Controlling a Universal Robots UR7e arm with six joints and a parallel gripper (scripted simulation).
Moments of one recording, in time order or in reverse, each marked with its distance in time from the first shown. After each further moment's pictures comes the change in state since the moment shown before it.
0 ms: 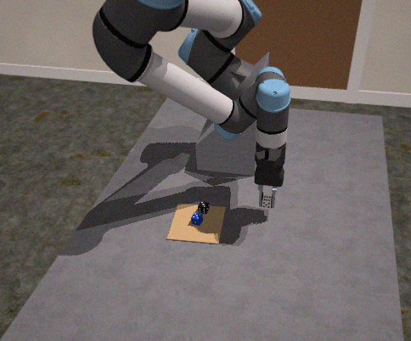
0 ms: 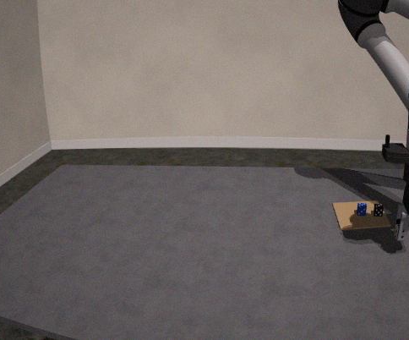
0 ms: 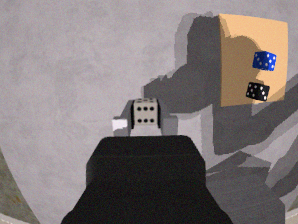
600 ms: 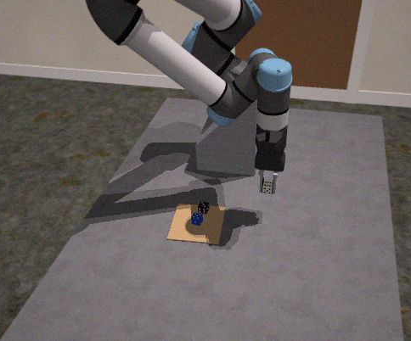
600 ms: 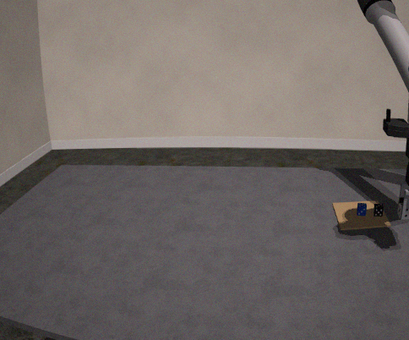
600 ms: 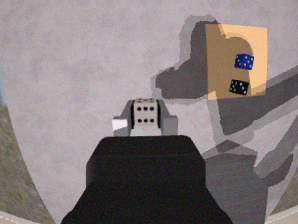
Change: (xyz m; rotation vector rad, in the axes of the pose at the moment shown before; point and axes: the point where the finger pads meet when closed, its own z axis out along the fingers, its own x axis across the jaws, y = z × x) arm 0.000 -0.001 -0.051 0.002 -0.001 0.002
